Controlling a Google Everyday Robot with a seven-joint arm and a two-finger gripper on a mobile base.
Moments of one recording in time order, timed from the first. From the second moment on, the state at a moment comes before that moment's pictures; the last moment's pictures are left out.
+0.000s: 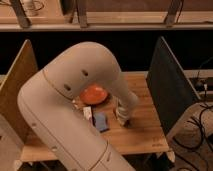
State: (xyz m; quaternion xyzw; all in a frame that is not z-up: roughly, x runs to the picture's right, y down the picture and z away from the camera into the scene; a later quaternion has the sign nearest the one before) arm 0.127 0.198 0.875 -0.28 0.13 0.29 0.91
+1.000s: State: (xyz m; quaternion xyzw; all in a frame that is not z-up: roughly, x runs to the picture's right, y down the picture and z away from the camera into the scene) arm 0.155 0.199 0.890 -0.28 0.14 0.32 0.90
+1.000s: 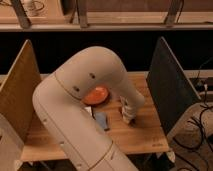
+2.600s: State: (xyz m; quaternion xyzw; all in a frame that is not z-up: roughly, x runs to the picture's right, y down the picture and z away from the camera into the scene) arm 0.156 0.196 0.889 -0.27 0.14 0.32 0.90
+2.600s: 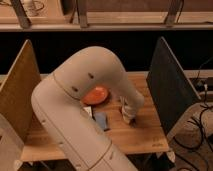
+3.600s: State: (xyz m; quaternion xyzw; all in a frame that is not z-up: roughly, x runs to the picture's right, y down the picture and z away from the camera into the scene) arm 0.158 0.104 0.785 -0.13 0.06 0.35 0.93
